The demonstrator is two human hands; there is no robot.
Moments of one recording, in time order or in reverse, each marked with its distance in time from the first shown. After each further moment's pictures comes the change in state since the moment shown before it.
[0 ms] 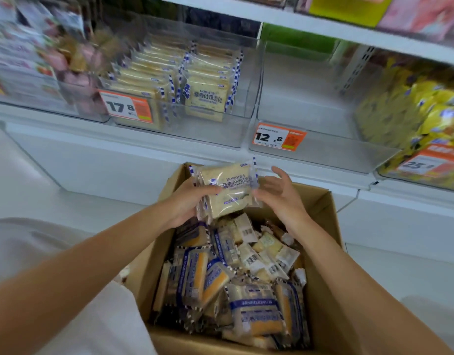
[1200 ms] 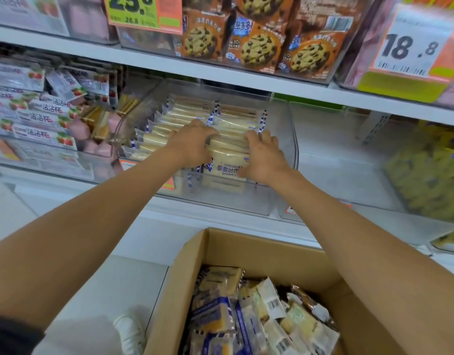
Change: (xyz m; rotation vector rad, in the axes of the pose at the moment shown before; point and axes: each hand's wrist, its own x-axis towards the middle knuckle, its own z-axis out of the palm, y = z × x) left_hand 0.102 0.218 -0.083 1.450 0.389 0.469; right_hand 0.183 -0.165 0.077 -1.042 0.087 -0.419
